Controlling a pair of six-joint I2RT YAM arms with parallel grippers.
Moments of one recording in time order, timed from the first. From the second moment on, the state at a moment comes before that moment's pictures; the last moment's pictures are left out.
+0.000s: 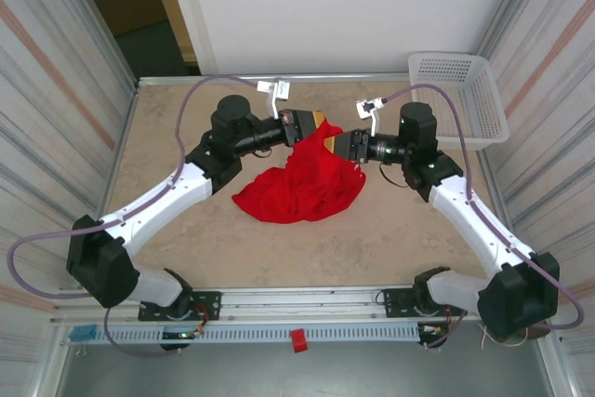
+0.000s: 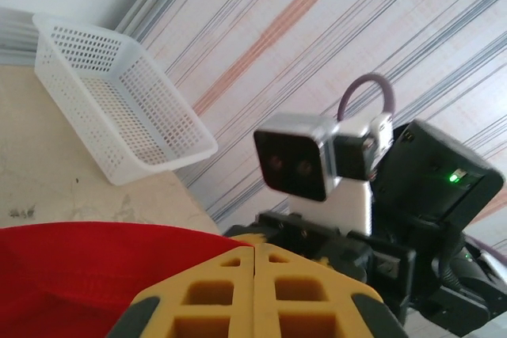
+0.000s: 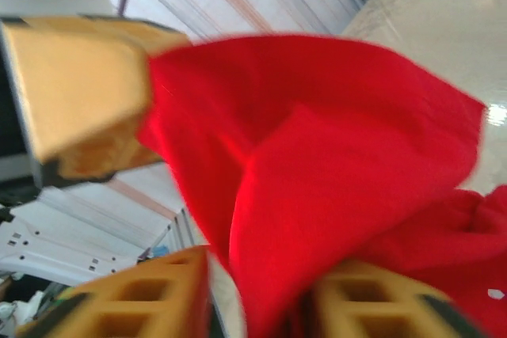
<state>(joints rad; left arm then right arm) -0.66 1.40 1.20 0.19 0.51 -0.74 0.35 1.16 0.97 -0.11 -0.84 0.52</state>
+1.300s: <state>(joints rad) -0.51 1.20 0.90 -0.29 0.18 -0.67 0.22 0.75 0.94 -0.59 -0.45 0.31</state>
